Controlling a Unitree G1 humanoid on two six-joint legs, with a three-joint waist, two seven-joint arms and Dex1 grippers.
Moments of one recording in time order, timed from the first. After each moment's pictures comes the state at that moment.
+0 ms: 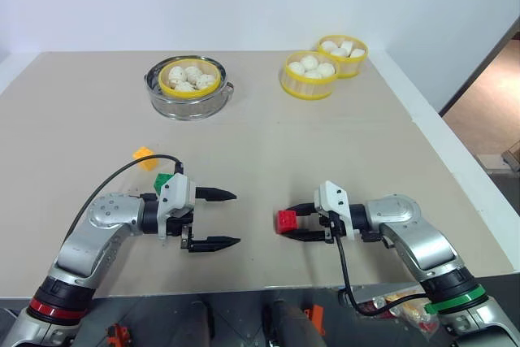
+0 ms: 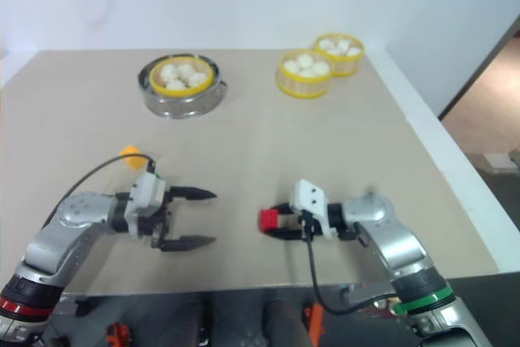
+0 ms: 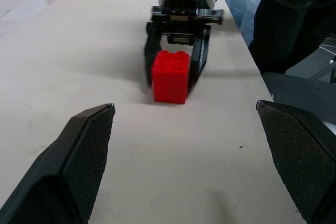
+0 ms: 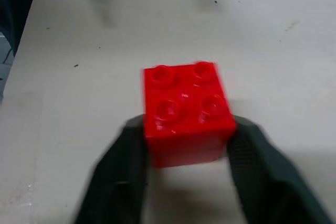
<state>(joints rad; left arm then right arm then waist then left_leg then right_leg) -0.24 0.64 -0.12 -0.22 -0.48 0.22 -1.20 -0.33 -0.67 0.24 -0.07 0.27 0.24 1.18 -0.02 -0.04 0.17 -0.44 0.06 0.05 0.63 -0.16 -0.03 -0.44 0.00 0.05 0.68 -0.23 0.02</state>
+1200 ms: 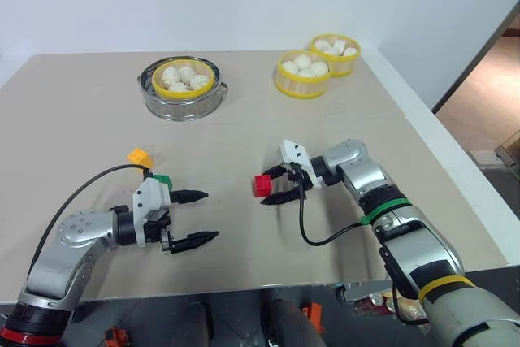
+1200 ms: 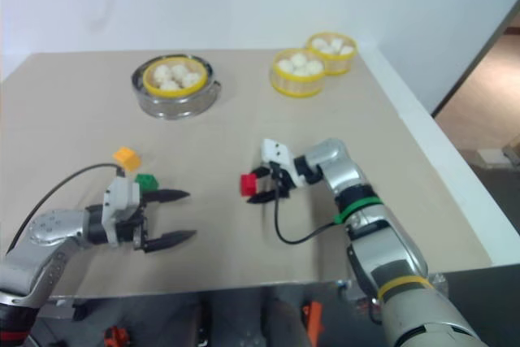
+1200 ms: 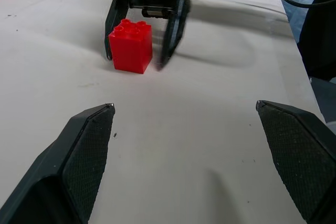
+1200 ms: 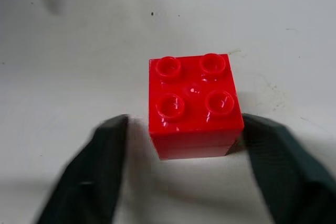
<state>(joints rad) -0.07 0.68 0.02 -0.25 -0.50 0.23 -1.09 -0.95 -0.38 0.35 0.83 0.06 -0.01 1.44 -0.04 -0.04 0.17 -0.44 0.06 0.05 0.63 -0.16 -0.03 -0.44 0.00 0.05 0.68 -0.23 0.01</state>
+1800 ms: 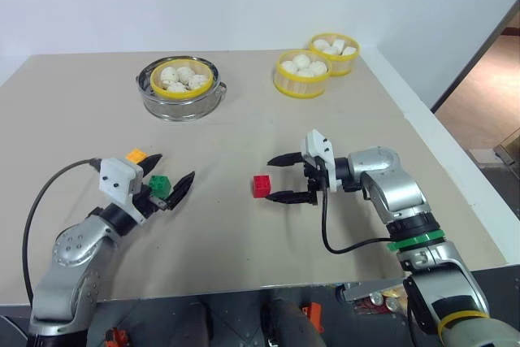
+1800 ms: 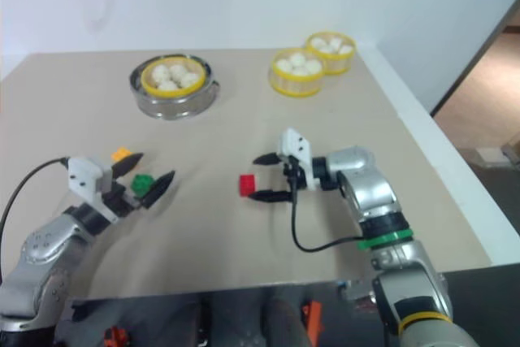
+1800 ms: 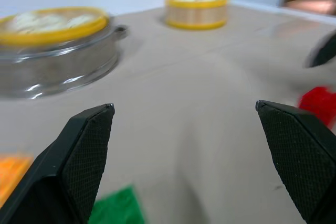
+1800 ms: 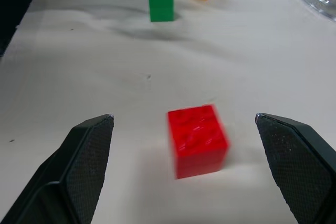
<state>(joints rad) 0.04 0.40 0.21 -0.45 -0.41 0.31 -0.44 -0.67 -0.50 0.18 0.21 0.21 0.29 1.30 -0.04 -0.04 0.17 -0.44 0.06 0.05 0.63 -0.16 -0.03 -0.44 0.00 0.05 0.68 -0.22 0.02</state>
